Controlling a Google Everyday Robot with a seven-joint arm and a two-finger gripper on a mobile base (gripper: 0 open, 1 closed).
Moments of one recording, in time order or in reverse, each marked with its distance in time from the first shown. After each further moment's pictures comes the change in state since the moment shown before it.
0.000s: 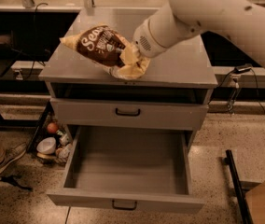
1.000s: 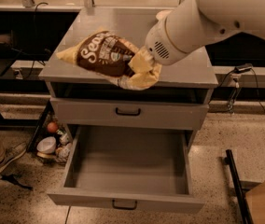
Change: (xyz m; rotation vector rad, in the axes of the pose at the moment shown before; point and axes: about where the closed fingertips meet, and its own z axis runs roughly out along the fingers) arm 0.025 0.040 -0.077 0.048 0.024 -0.087
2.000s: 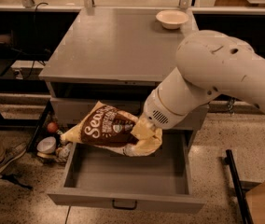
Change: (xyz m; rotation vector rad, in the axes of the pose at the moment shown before) arm 0.128 0.097 0.046 -0.244 0.265 -0.019
